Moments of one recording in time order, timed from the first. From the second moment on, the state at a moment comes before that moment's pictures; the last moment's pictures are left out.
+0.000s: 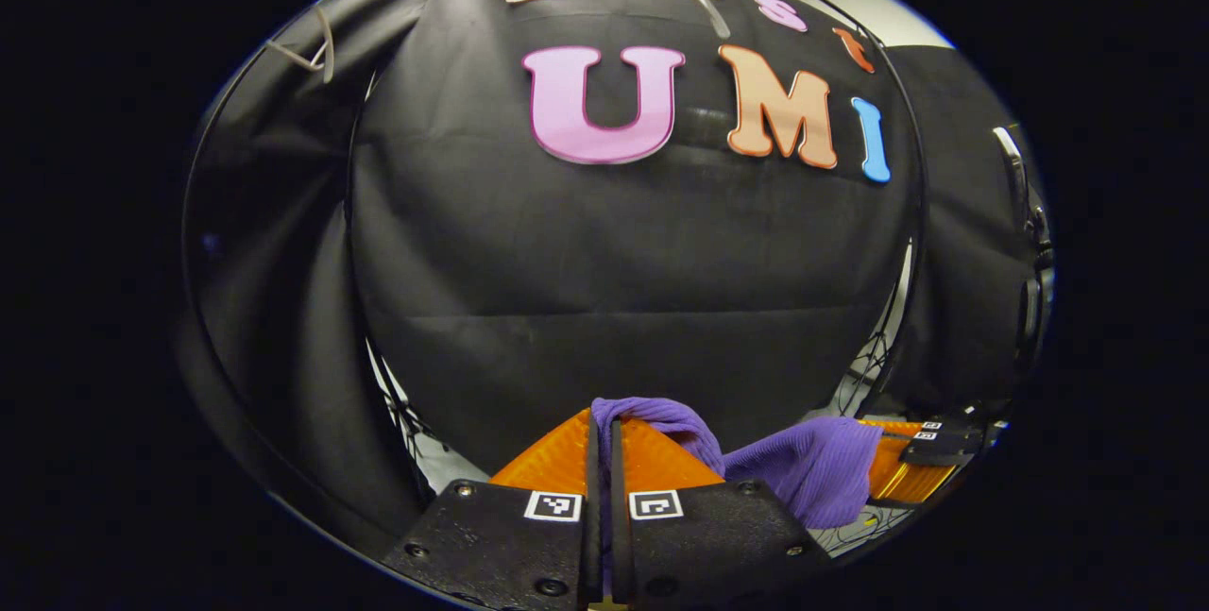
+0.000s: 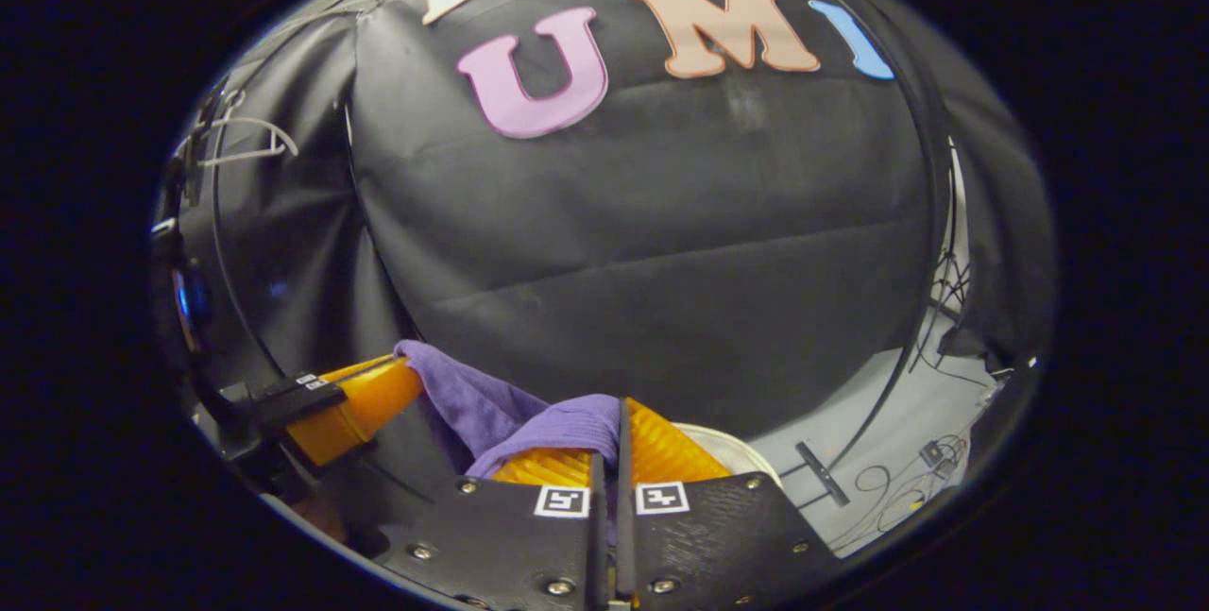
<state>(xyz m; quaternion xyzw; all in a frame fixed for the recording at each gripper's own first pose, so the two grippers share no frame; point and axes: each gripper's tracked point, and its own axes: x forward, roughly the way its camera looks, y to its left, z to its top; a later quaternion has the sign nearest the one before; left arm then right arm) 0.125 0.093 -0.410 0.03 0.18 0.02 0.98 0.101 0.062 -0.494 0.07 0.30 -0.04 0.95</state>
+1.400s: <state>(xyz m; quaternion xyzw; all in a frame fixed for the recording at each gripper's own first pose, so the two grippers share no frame) 0.094 0.095 -0.504 0.04 0.28 -0.01 0.96 0.074 0.015 -0.540 0.01 0.34 -0.11 0.93</state>
